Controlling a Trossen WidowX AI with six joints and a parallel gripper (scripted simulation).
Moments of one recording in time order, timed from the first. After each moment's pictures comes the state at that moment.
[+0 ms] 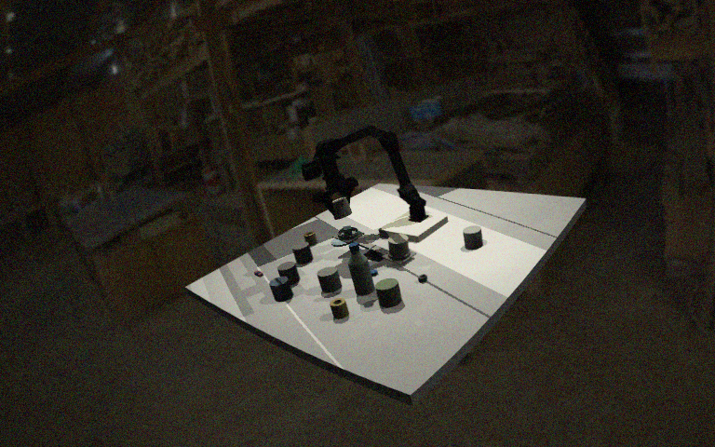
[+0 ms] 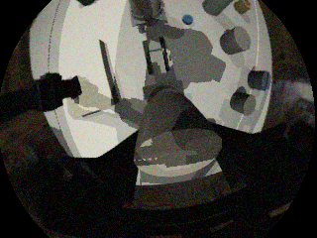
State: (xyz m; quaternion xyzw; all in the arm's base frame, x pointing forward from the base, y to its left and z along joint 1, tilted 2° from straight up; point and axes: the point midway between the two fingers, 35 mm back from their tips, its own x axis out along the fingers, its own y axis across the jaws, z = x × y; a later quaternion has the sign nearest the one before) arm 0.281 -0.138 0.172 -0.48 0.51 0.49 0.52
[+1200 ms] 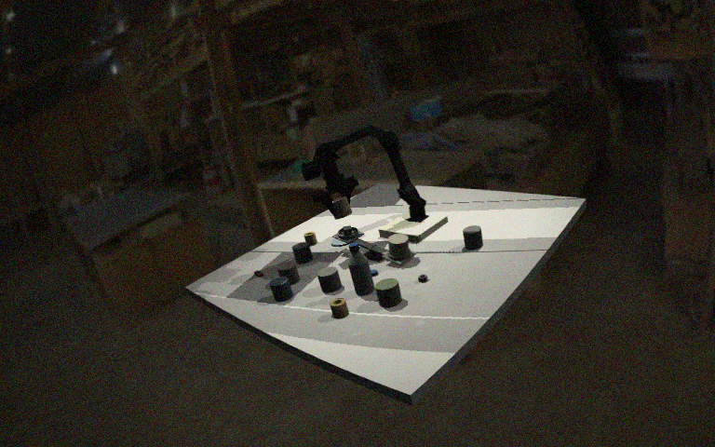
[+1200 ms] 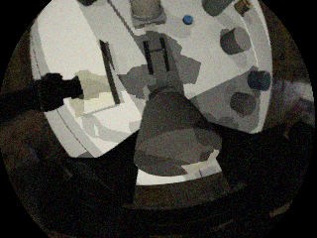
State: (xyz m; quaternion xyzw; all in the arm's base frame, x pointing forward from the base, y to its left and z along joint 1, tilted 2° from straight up) arm 0.280 -0.138 0.173 -0.48 0.51 0.49 0.52
